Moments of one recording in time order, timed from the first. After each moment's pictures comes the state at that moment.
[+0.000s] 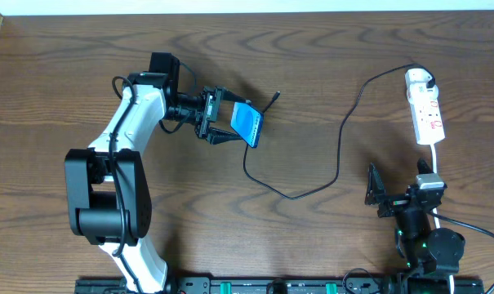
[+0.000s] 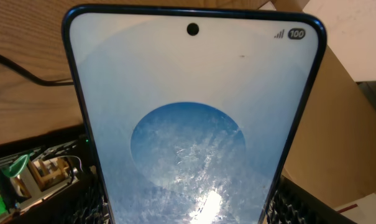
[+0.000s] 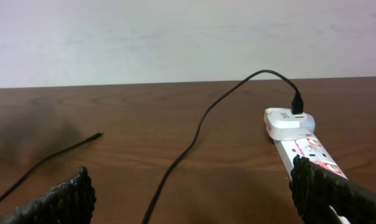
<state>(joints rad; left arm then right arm) -0.06 1.93 1.39 -0.93 1.20 -1.01 -0.06 0.02 0.01 -0.06 -0.19 0.05</state>
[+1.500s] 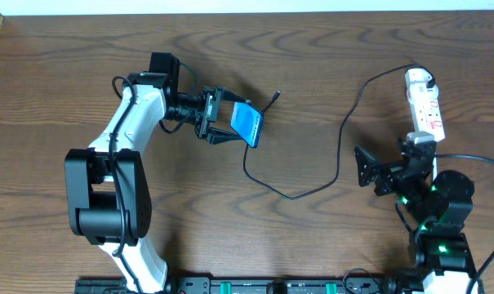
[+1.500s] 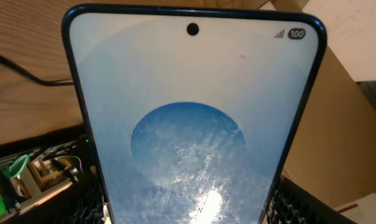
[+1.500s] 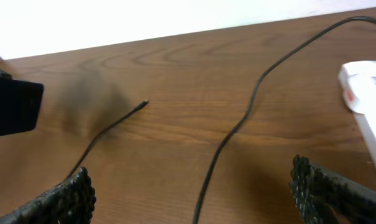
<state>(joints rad) -0.06 1.93 1.39 -0.93 1.20 -1.01 -0.06 0.68 0.34 -0.02 -0.40 0.13</state>
